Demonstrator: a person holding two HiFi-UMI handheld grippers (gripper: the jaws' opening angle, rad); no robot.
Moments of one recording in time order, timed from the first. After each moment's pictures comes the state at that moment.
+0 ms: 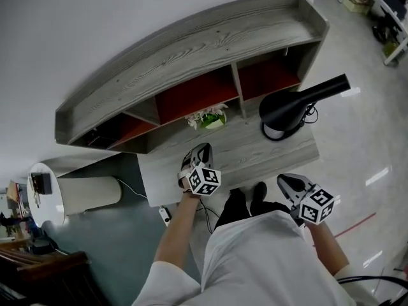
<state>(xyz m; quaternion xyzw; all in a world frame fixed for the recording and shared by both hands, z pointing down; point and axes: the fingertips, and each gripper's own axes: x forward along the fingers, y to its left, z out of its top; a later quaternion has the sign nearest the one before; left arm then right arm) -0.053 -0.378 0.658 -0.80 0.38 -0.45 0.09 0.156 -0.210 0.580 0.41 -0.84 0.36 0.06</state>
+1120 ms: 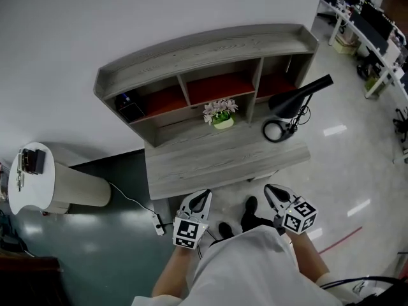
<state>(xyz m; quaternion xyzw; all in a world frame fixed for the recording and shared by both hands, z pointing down) -0.169 -0.099 0.517 -0.90 0.39 -0.16 -0.06 0.020 -0.076 0.528 0.46 -0.85 0.27 0.03</state>
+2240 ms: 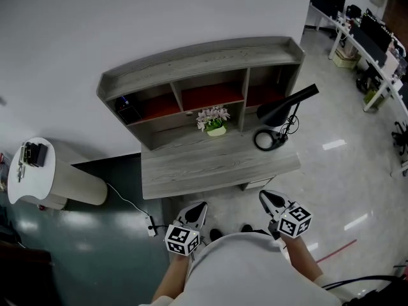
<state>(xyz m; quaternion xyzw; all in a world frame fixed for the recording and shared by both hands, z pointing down) -0.129 -0.045 0.520 -0.89 0.40 -0.10 -0.17 0.067 -0.051 0.507 0.43 -0.86 0.26 0.02</state>
